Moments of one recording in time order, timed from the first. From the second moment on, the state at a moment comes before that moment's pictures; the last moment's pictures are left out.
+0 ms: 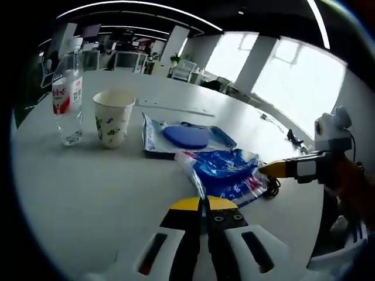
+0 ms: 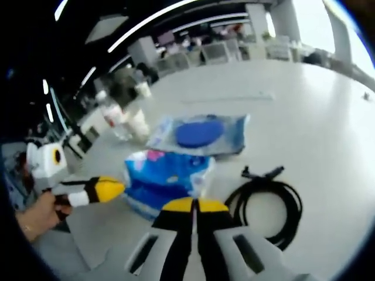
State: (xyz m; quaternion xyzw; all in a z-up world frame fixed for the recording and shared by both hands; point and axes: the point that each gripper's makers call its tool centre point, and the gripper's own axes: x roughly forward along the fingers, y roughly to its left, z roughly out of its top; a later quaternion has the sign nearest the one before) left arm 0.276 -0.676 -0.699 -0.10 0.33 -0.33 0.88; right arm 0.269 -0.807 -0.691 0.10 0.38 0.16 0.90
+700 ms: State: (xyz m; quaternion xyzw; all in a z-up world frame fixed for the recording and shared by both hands) left arm 0.281 -0.709 -0.676 -0.13 0.32 -0.36 0.87; right arm 0.274 -0.836 -0.665 0.09 0.38 0.16 0.91
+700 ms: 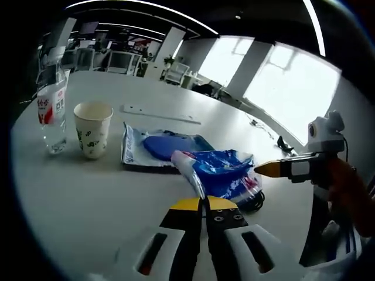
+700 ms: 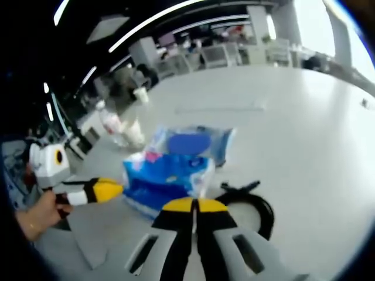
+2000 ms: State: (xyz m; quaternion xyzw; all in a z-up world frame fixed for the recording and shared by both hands) left arm 0.314 -0.792 -0.666 -0.16 0.30 -0.38 0.86; right arm 0.315 -0.919 -0.649 0.07 0.35 0.11 0.93
